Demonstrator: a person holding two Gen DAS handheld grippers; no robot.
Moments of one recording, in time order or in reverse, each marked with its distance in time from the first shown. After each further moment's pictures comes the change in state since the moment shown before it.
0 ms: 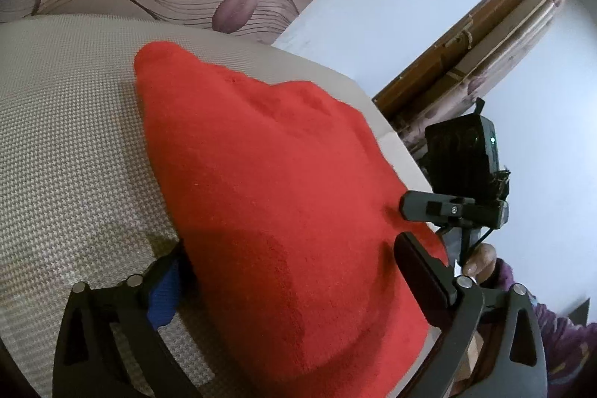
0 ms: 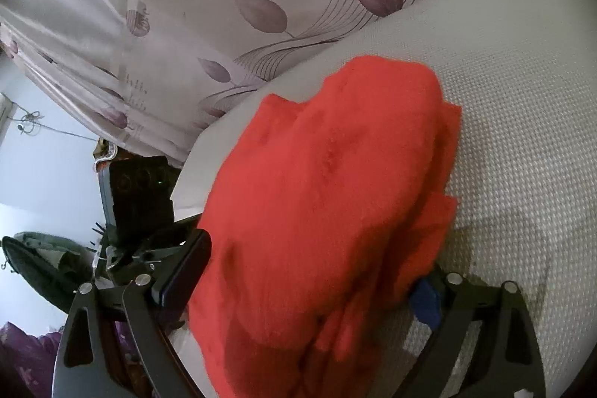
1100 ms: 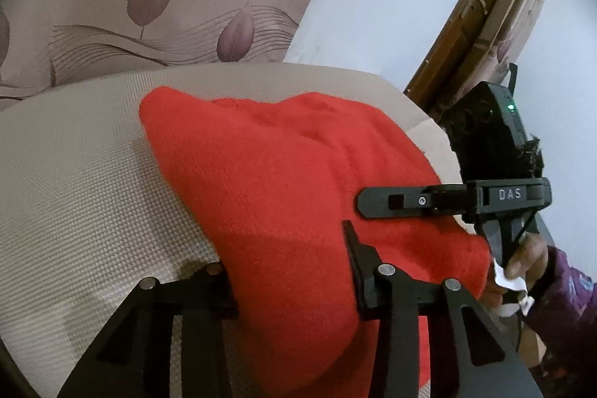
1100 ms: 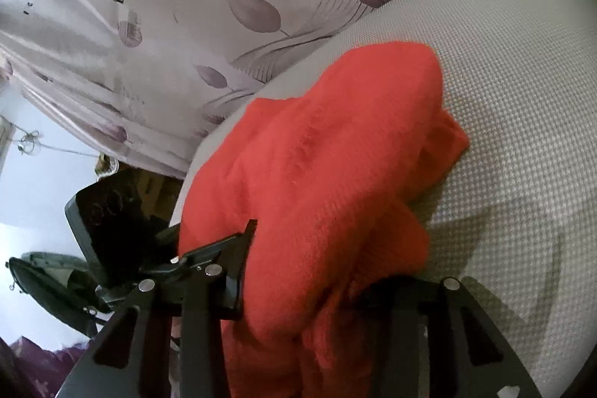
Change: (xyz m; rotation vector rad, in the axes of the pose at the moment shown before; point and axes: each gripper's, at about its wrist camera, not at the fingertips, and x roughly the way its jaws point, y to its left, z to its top) left arm 0.005 -0.039 -0.005 0.178 -0.038 0.251; right arm 0.005 0.005 -0.010 0.081 -0.041 0.024
